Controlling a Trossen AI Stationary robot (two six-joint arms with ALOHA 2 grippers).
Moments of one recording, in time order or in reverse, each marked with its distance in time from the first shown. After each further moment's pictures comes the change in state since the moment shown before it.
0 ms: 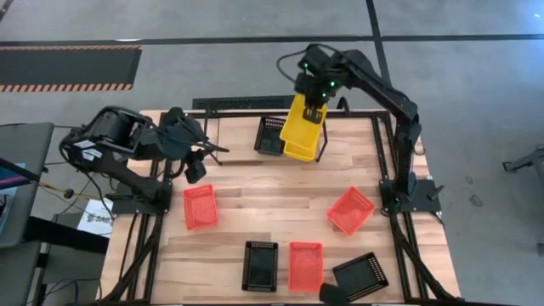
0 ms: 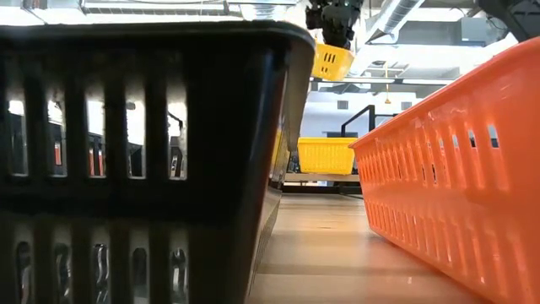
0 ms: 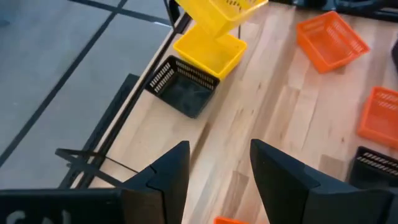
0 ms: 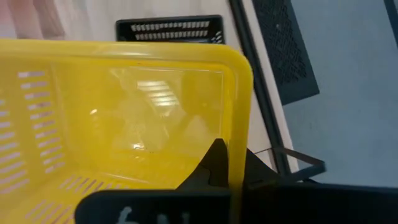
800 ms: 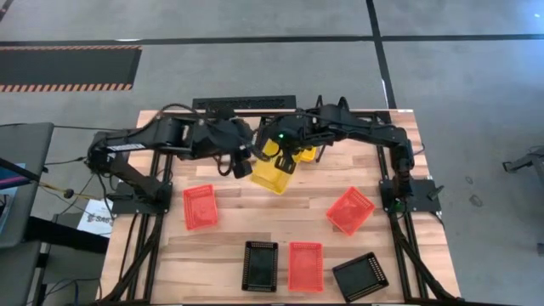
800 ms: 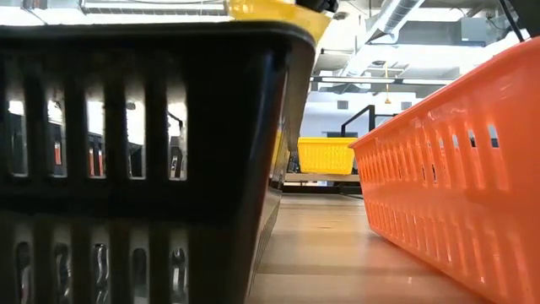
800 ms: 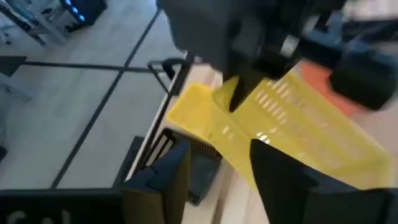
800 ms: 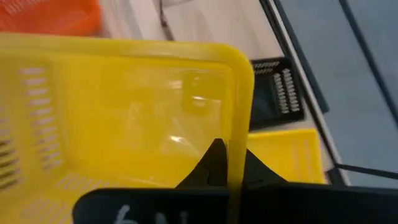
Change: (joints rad) left arm 0.143 0.134 -0.150 0.546 0.036 0.396; right arm 0.498 0.031 -0.001 0.060 0.371 0.474
